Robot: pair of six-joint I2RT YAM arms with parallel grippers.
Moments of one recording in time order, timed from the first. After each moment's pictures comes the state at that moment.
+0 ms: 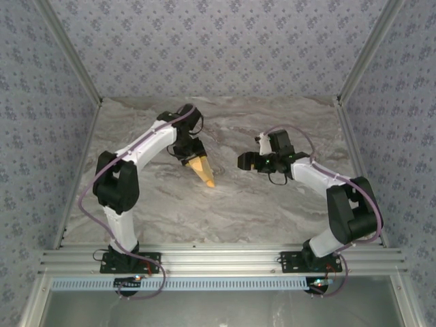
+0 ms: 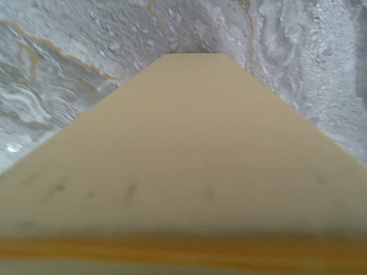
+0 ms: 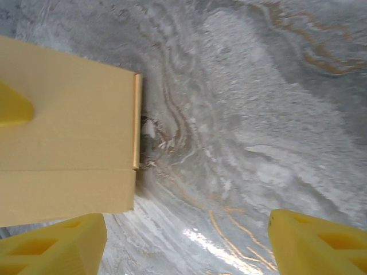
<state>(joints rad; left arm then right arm) -0.51 1.90 1.62 -1.07 0.21 -0.85 0.38 1.53 0.88 -0.19 -0.49 0.40</state>
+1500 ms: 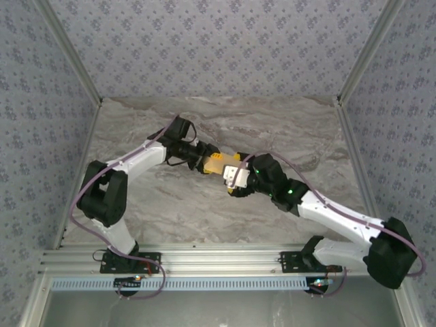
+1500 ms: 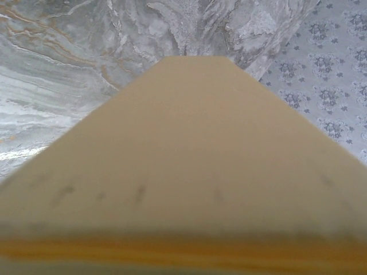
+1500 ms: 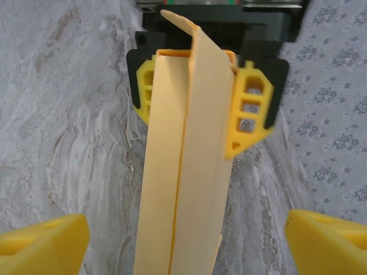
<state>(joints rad) -0.49 1.74 1.22 -0.44 0.87 -1.30 0.80 1.14 0.73 -0.10 -0.01 -0.81</state>
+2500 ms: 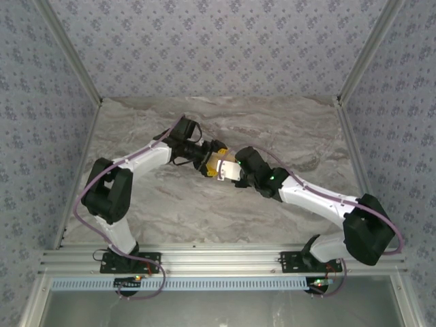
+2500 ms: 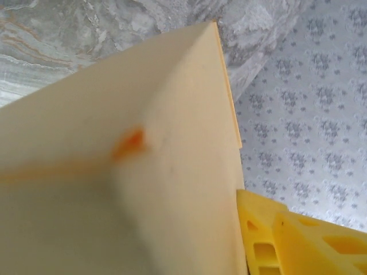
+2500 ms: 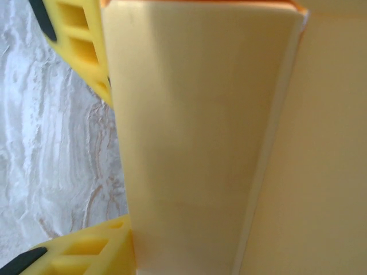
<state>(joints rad) -0.51 1.78 1.23 -0.37 0.88 -1.35 0.79 1.36 0.89 -0.27 0.21 -0.84</state>
